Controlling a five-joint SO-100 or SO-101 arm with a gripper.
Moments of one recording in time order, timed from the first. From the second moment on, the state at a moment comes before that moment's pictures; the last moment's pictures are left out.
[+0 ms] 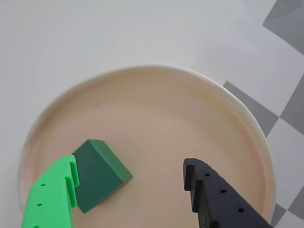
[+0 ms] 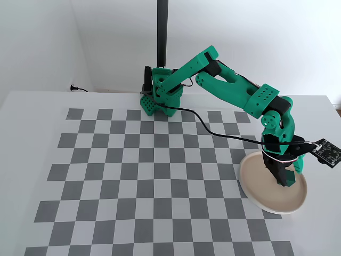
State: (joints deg) arm -48.0 58.2 55.3 58.2 -74.4
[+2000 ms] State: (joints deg) arm -7.7 168.8 113.6 82.2 -57.7
